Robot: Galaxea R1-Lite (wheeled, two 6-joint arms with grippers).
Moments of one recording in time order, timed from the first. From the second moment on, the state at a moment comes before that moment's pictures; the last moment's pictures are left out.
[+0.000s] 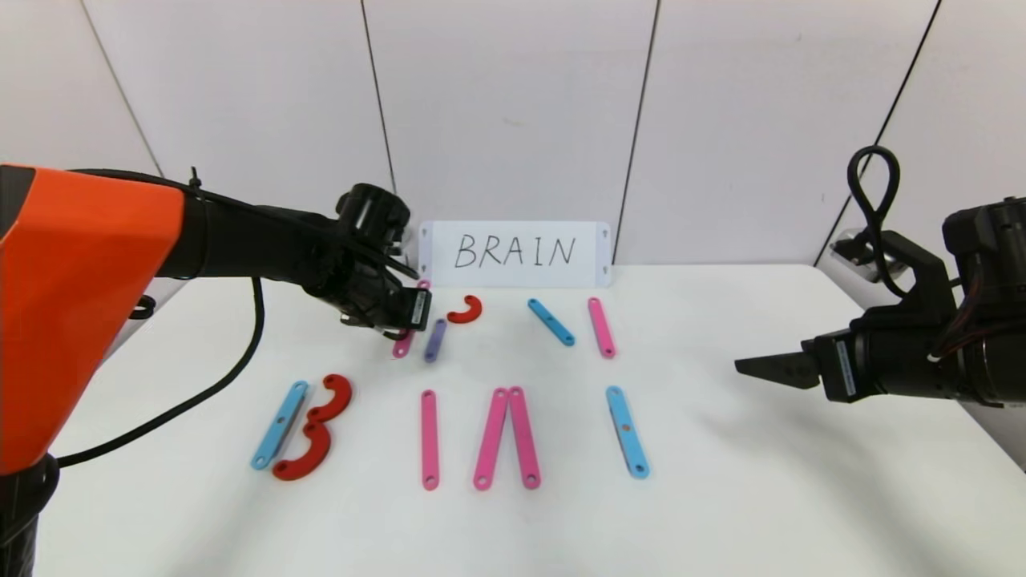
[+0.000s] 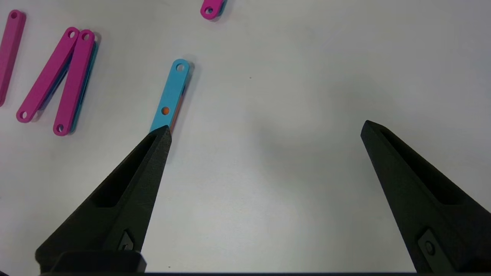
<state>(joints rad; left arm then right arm) -0.36 2.14 -1.65 0.34 0.03 -0.16 0.14 1.51 -0.86 0.03 0.26 -0.05</state>
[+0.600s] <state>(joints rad) -0.51 2.24 -1.74 0.21 0.01 -0.18 0.12 1.51 -0.85 0.00 0.25 -0.04</state>
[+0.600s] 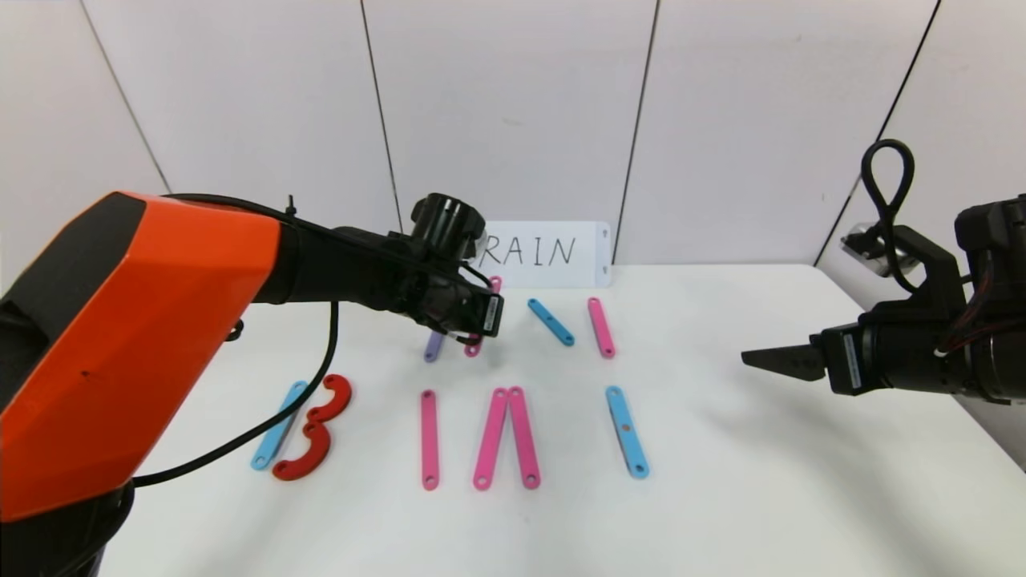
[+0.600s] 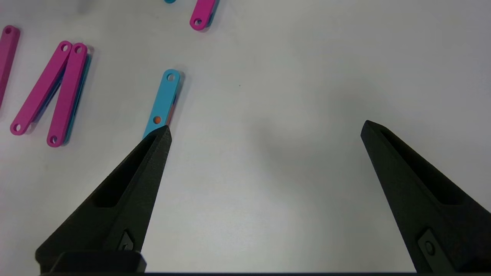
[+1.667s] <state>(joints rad) -0.55 2.44 -1.97 0.23 0.02 -0.19 0.12 1.50 -0.81 -0.04 0.26 -0.04</state>
